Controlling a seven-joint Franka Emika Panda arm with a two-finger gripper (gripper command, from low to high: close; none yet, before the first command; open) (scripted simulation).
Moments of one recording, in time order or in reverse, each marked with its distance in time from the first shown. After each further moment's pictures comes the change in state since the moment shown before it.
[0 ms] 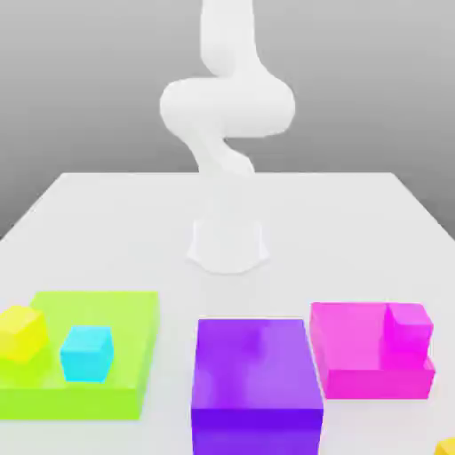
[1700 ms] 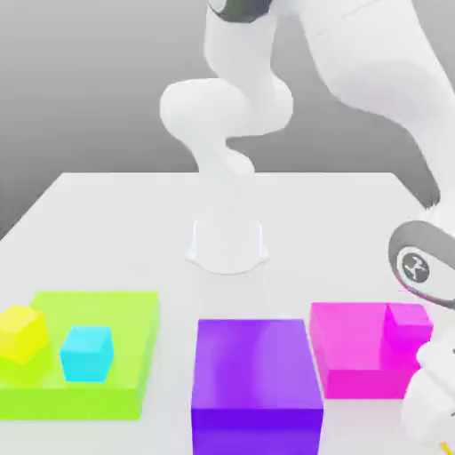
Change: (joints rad) arm 0.207 1.167 0.279 0.200 -0.184 0.203 0.345
